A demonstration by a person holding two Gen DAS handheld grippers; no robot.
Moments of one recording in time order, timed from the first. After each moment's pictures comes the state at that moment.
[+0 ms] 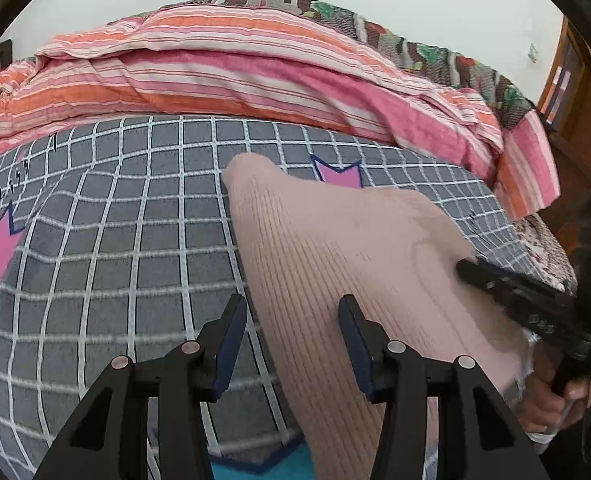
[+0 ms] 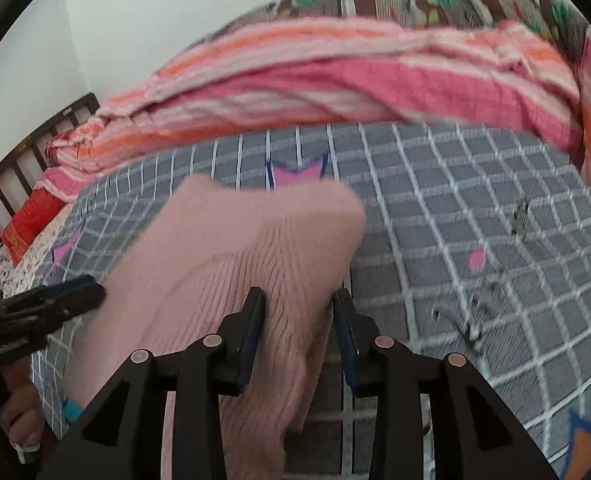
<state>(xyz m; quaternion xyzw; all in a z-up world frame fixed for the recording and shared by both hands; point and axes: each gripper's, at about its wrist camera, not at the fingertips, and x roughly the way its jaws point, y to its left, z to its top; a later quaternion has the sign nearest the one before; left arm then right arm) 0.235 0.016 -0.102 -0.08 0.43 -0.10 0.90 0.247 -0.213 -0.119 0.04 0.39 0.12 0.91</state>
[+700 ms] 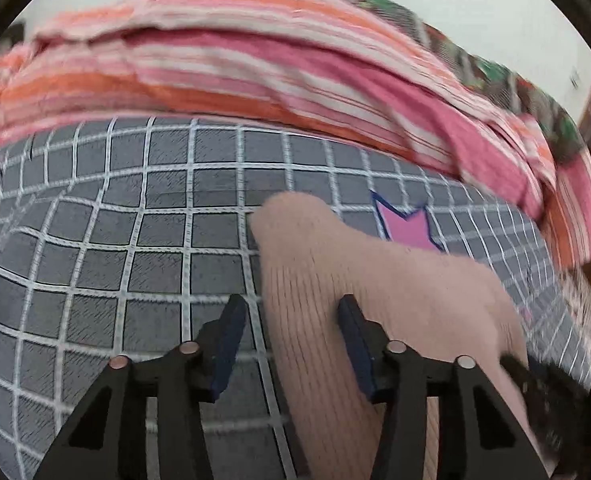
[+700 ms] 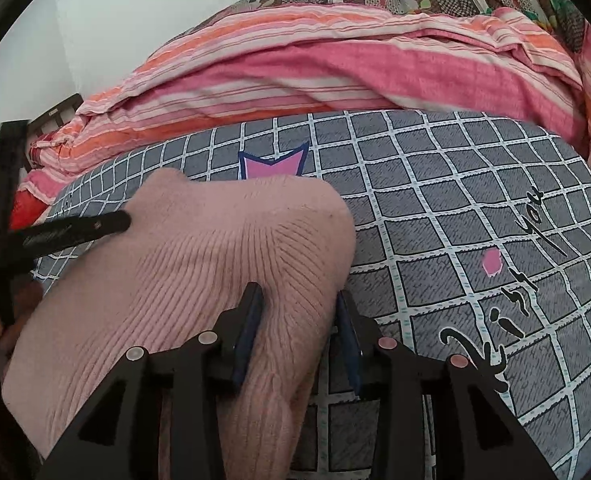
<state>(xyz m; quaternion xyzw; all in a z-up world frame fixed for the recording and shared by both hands) 0.339 0.034 -0.139 -0.12 0.43 -0.05 0.89 0.275 -0.219 -0.162 0.05 0.39 0.10 0.91</state>
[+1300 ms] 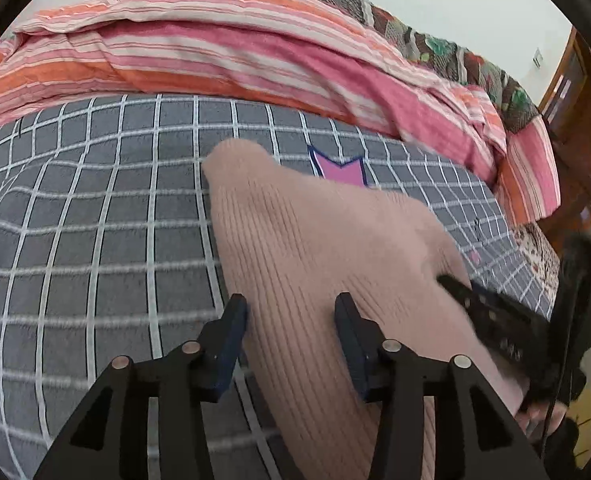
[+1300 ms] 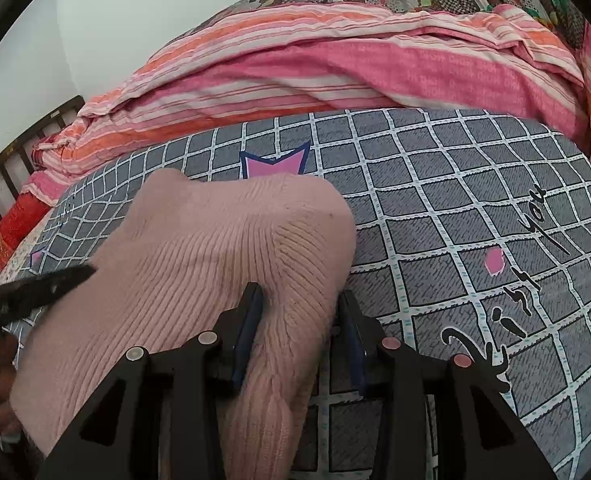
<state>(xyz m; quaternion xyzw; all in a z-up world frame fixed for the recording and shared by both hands) 0.267 0.011 -0.130 -0.11 0.45 -0.13 0.88 0.275 -0.220 -0.160 0.05 0.40 0.11 0.91</state>
